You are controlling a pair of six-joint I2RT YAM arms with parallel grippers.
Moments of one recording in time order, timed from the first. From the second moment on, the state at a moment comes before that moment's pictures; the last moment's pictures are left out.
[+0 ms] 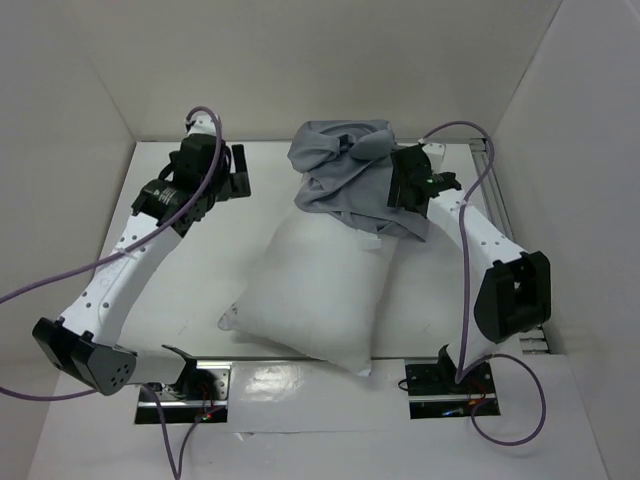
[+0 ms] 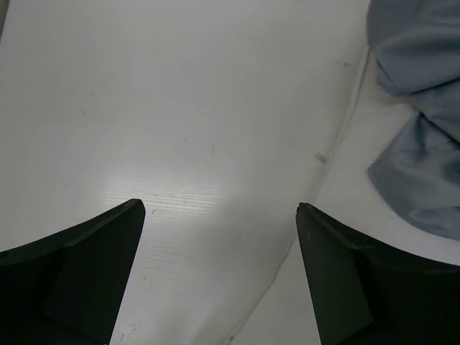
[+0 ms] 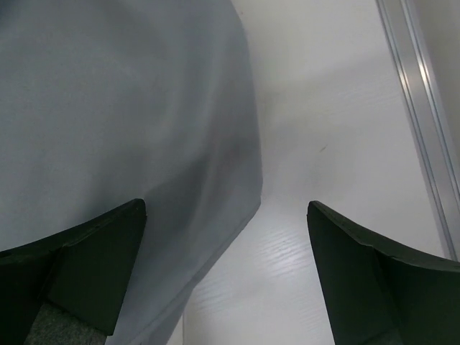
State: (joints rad) left arm -0.41 1.31 1.48 -0.78 -0.46 -0.35; right arm 0.32 1.56 1.34 -0.68 0.58 0.44
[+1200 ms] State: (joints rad) left arm -0.36 2.23 2.30 -0.77 0.11 -0.38; right arm 0.40 1.43 1.41 -0.71 0.13 0.40
